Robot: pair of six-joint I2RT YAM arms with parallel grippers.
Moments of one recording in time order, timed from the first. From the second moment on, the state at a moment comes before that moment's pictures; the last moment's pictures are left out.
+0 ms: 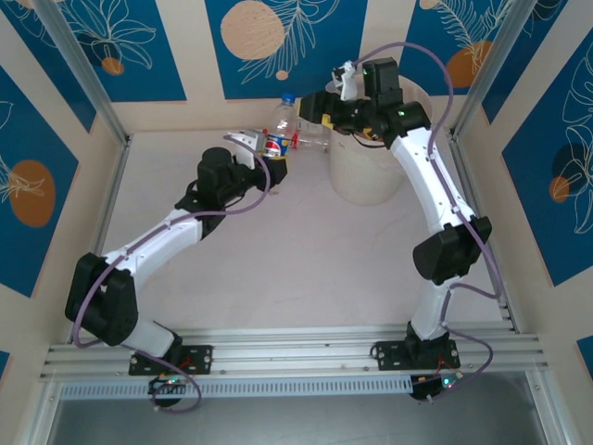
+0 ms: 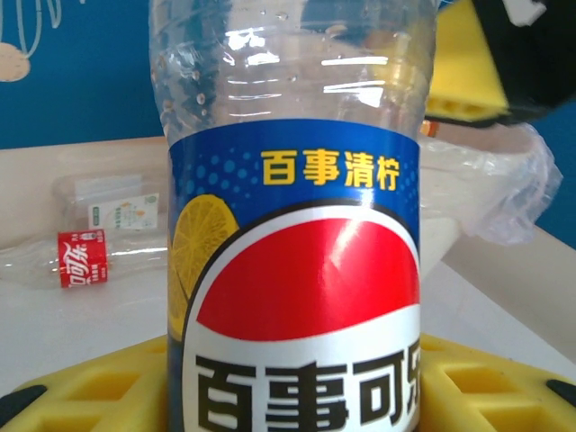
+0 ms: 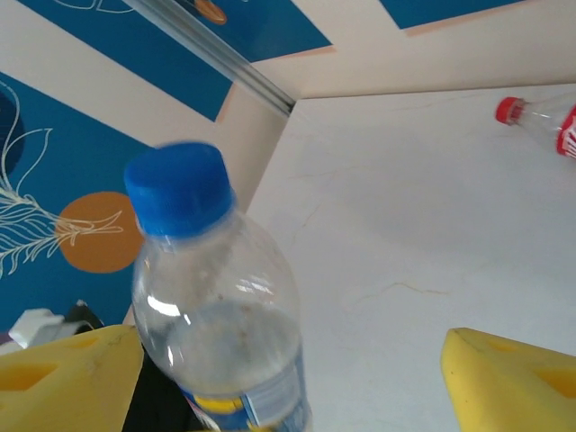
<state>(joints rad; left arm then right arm) -0.51 1.48 1.08 0.26 0.28 -0.25 0.33 1.90 2.17 -0.78 -0.64 0.50</state>
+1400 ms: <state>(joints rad) -0.55 1.41 1.07 0.22 0.32 -0.20 0.37 1.97 2.31 -0.84 -0.57 0.47</state>
